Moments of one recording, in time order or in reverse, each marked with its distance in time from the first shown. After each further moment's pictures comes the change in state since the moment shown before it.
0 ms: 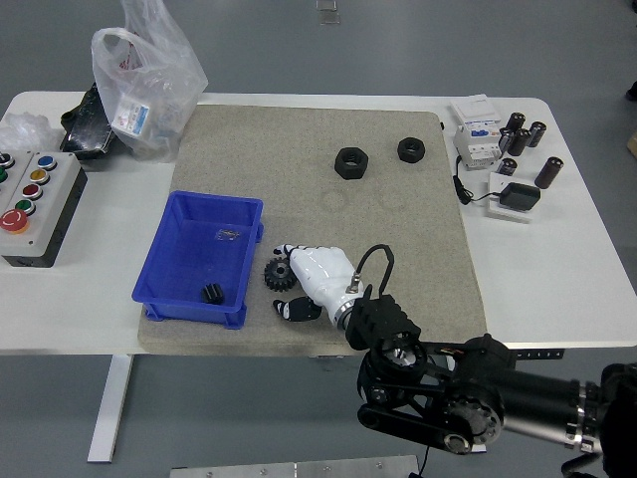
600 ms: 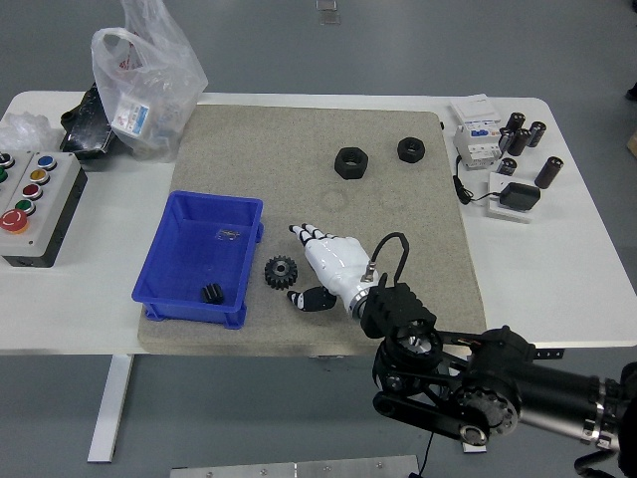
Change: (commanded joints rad) left arm 0.006 0.000 -0.006 0.000 0.010 0.001 -0.002; right arm 0.011 -0.047 0.040 0.045 -0.026 0.089 0.000
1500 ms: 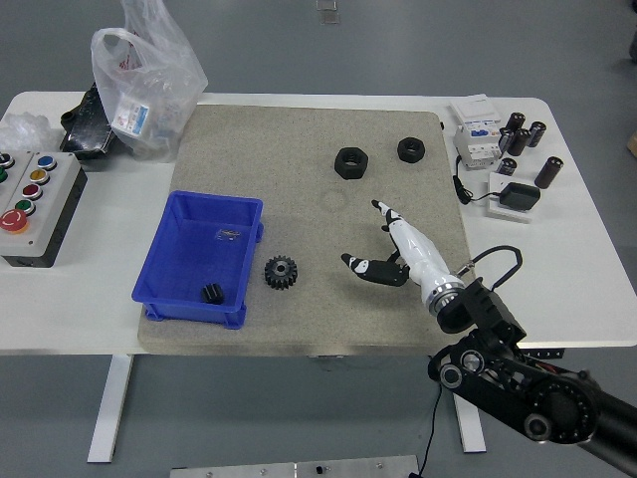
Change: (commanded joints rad) left arm 0.006 0.000 -0.009 0.000 -0.005 0.000 -0.003; right arm -0.276 -0.175 0.321 0.108 0.305 -0.197 0.246
